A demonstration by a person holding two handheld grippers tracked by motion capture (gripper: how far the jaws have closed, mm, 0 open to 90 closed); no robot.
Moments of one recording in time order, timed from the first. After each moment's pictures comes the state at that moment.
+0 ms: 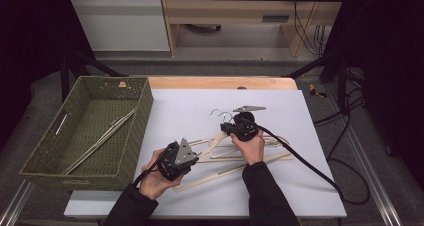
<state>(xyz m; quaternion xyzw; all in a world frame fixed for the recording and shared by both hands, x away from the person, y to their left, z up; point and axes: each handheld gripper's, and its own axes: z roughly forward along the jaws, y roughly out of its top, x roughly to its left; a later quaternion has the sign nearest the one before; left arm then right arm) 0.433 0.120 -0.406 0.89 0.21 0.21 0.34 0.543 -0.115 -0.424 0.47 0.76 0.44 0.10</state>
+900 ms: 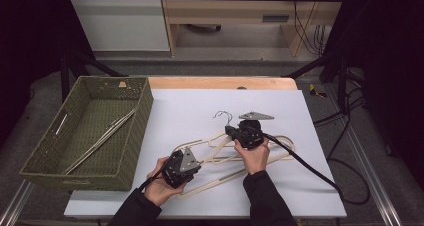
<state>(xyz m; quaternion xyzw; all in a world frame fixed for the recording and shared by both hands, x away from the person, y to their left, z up) 0.427 0.113 -0.433 0.90 0.22 0.19 0.32 0.509 -0.123 -0.416 0.47 0.74 0.46 0.15</state>
